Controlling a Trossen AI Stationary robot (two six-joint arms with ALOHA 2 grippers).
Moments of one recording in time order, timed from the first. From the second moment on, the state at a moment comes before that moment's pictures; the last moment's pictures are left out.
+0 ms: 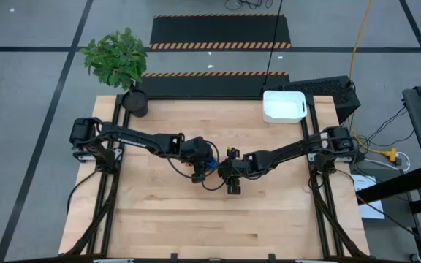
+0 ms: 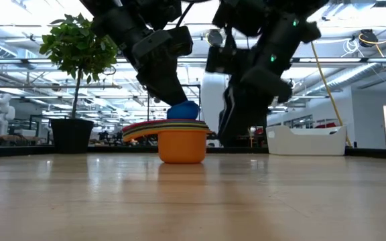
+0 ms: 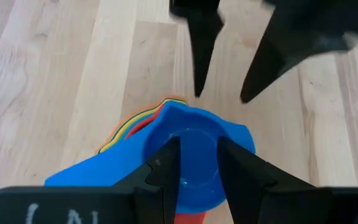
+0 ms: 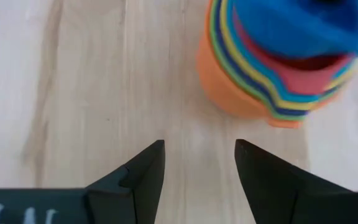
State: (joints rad) left arm 0.00 1.69 1.07 -0.24 0.04 -0.09; right arm 0.13 1.78 1.03 -0.27 0.13 0.08
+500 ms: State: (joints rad) left arm -0.02 1.58 1.09 -0.37 -0.07 -0.09; right arm 0.17 1.55 1.03 -0.39 0.13 0.06
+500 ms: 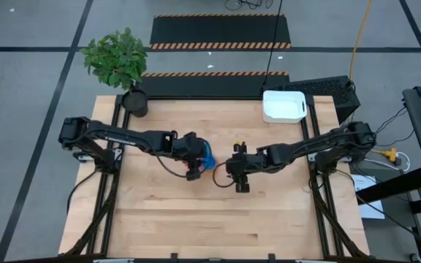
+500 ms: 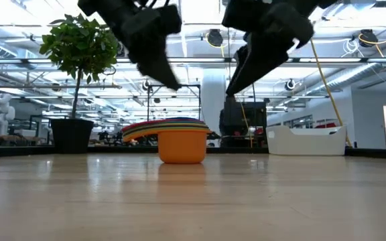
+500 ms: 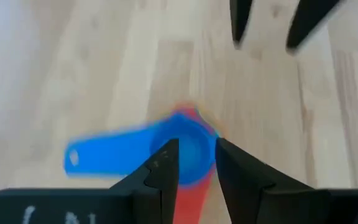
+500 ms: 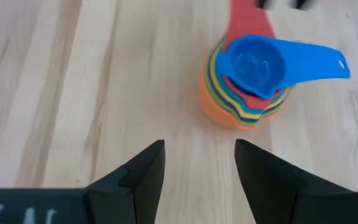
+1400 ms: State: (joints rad) left arm 0.26 1.58 0.92 -0.16 0.07 -0.39; right arm 0.24 1.55 0.95 -0.35 0.13 -0.17
